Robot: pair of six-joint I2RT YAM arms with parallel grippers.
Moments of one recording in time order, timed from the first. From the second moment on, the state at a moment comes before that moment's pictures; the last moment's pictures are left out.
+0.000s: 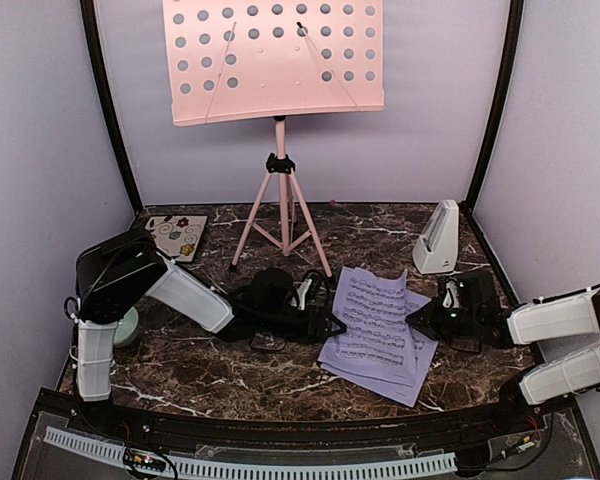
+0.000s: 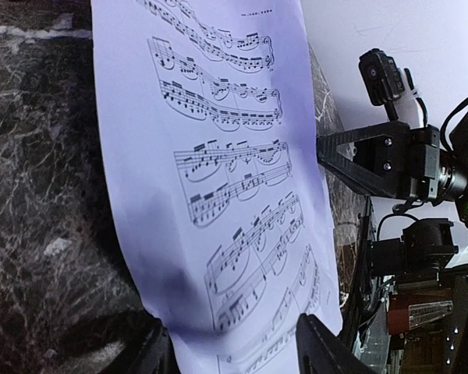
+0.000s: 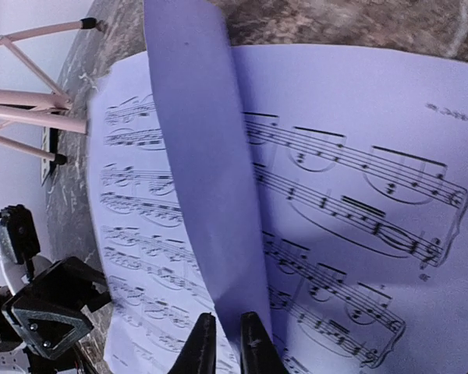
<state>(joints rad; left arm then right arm) -0.95 2.09 1.01 0.55 0.42 -0.85 0.40 1.25 0.27 0.24 -0.32 0.90</state>
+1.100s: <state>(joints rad) -0.95 2.10 1.03 0.54 0.42 -0.84 0.40 1.24 0.36 0.04 -0.19 0.75</state>
